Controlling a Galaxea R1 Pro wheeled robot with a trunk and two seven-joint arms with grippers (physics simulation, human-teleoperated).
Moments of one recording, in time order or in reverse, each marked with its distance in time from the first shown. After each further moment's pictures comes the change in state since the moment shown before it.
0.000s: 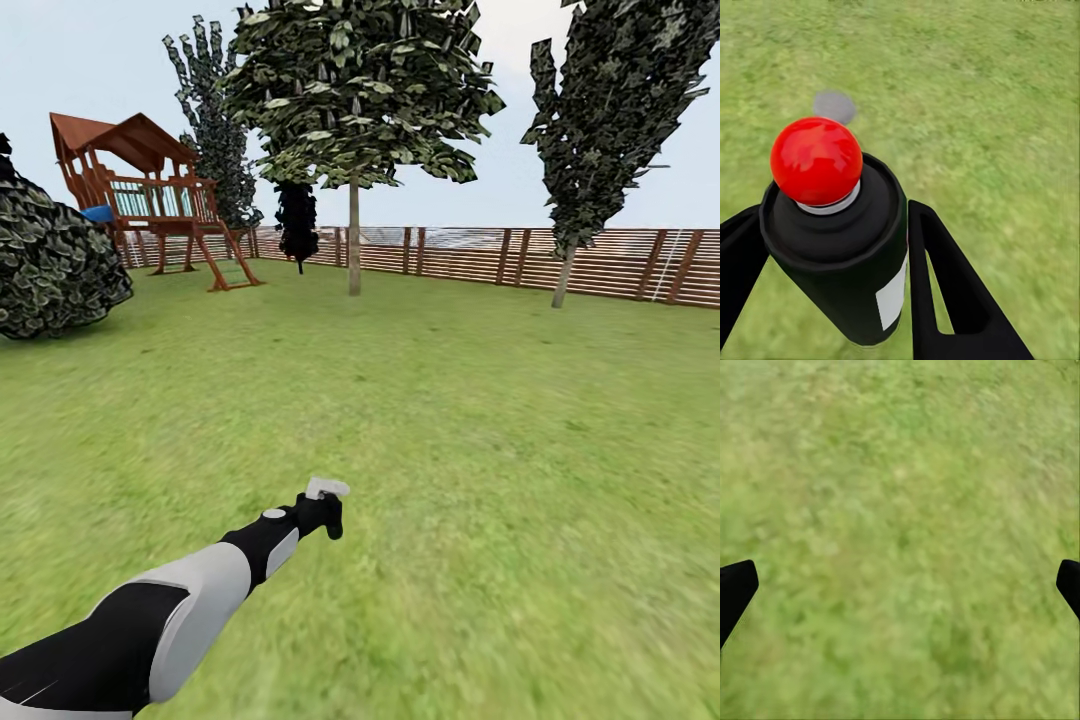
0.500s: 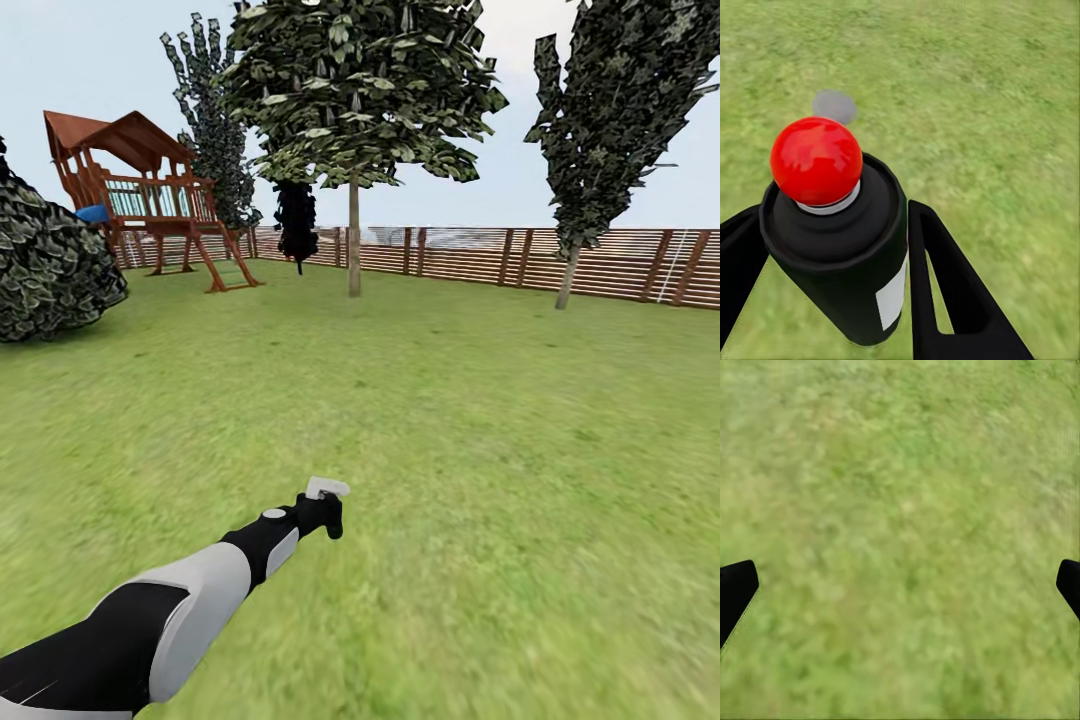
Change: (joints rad) left arm 0.000 0.000 0.001 0.000 0.000 0.000 0.000; right arm 0.000 0.000 0.000 0.001 0.000 0.000 0.000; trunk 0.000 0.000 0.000
